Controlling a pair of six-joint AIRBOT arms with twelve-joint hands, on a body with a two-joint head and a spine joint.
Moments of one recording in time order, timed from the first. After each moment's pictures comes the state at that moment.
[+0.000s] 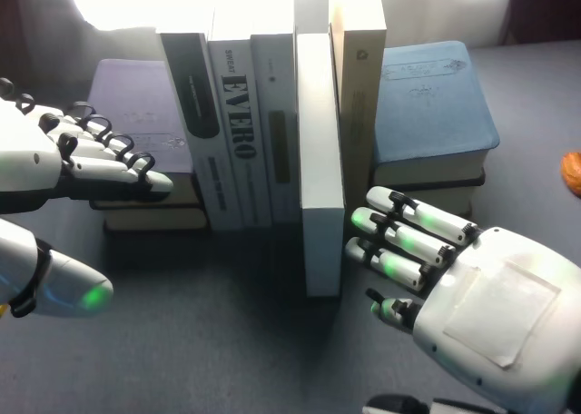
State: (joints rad) left arm -0.11 -0.52 0.76 3.00 -0.86 -1.76; right arm -0.74 -0.98 0.51 0.57 0.82 -2.09
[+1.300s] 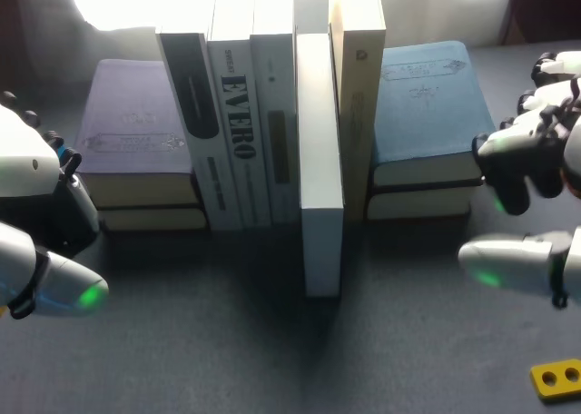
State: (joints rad) left arm -0.09 -0.51 0.76 3.00 -0.85 -1.76; right arm -0.38 -0.50 0.48 0.36 0.39 -1.49
